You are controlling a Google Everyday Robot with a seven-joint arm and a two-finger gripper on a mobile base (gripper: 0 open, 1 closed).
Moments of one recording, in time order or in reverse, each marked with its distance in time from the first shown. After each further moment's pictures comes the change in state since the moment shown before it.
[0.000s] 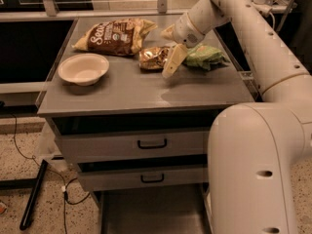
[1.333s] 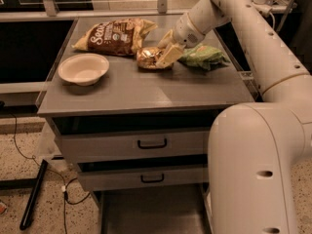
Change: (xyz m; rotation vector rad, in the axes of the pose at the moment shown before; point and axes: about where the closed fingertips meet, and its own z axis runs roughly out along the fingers) arm 0.000 0.000 0.000 0.001 0.000 0.001
